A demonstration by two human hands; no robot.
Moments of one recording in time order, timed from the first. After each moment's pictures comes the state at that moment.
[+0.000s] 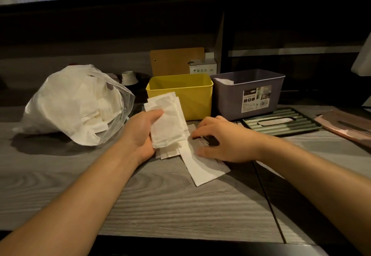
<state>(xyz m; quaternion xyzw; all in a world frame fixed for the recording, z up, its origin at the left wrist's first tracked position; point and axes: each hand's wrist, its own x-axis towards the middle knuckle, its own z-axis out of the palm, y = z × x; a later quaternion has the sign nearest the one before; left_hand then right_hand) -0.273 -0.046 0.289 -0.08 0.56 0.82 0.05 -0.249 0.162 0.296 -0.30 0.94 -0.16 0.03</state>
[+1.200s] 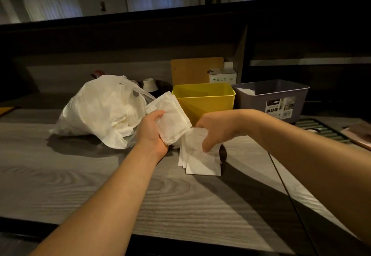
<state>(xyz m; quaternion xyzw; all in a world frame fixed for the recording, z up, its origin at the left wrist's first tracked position) -0.289 -0.077 0.287 -0.11 0.46 0.88 -0.03 -0.297 0.097 0.334 -0.27 0.94 -0.12 0.16</state>
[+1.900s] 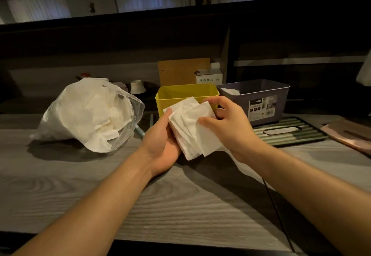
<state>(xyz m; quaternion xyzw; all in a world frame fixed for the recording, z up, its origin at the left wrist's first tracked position) -0.259 -0.031 0.292 0.03 0.49 0.87 0.11 -0.256 0.127 0.304 -0.08 0.78 -0.61 -0.13</state>
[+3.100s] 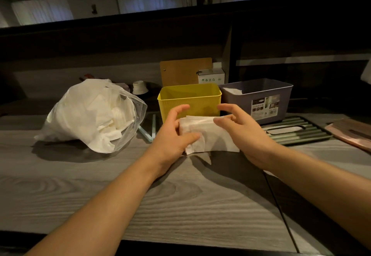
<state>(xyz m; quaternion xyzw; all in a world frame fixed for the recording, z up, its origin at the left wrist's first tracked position) -0.257 -0.032 0.285 0.14 0.72 0.68 0.00 -0.254 0.153 0.291 -0.07 0.79 -0.61 -0.05</state>
